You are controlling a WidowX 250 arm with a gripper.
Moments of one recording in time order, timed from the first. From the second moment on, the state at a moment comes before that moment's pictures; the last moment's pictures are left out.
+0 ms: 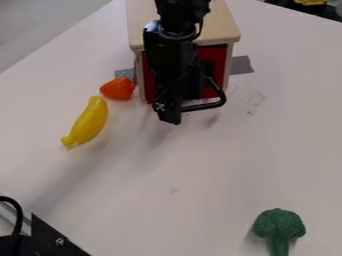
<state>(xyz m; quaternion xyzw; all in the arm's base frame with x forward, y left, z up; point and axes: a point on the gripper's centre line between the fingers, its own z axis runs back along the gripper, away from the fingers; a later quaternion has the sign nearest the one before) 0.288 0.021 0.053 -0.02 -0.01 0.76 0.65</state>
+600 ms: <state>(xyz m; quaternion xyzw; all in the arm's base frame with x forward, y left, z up) 0.293 0.026 0.018 0.02 -0.01 0.78 0.63</state>
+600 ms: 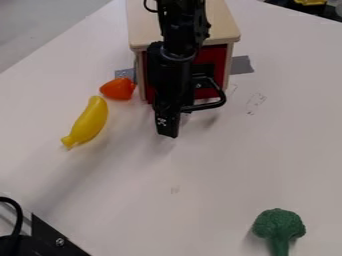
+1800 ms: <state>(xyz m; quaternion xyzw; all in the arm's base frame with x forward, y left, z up) 0.260 0.013 0.021 -0.01 -0.01 0.78 0.62</state>
